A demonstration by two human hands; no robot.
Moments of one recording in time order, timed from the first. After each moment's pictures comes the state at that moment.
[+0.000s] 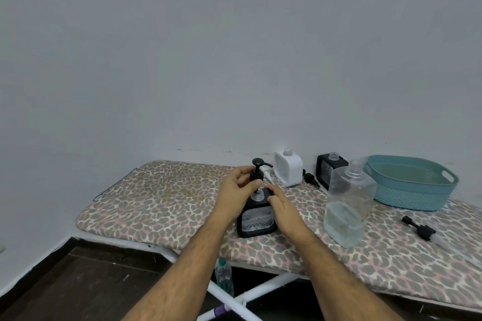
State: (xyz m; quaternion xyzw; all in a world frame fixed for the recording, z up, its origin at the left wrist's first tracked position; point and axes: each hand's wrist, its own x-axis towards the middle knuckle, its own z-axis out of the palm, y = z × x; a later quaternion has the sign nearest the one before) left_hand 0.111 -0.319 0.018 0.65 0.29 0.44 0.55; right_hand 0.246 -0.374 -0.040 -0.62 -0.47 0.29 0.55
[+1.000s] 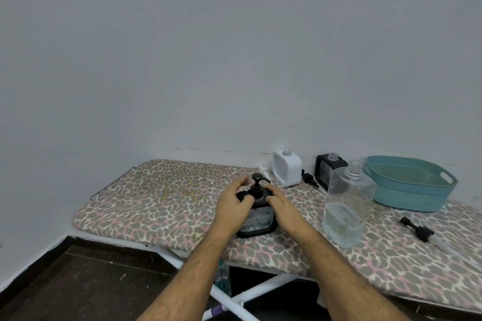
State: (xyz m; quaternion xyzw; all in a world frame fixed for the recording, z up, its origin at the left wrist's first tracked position) left_hand 0.107 -0.325 -0.010 0.73 0.38 0.42 0.38; right_hand 0.254 -0.376 -0.036 -0.61 -0.51 0.33 0.52
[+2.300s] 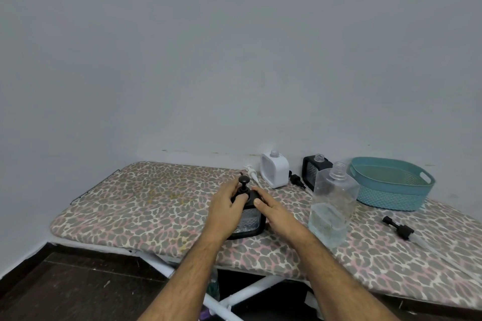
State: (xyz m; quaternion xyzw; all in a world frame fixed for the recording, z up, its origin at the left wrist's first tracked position) left_hand 0.118 -0.332 -0.011 0.75 0.37 0.40 0.38; right_hand 0.266 -0.390 -0.034 -0.58 -0.51 0.39 0.50
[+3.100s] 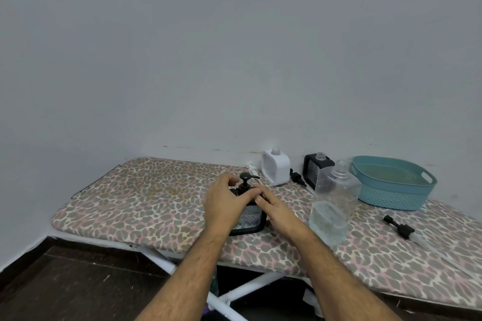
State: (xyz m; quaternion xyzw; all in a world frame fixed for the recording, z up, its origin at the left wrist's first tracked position) left_hand 0.123 -0.331 -0.006 0.73 0.47 0.42 0.28; right_hand 0.265 -0.392 -0.034 -0.58 -0.51 0.39 0.50
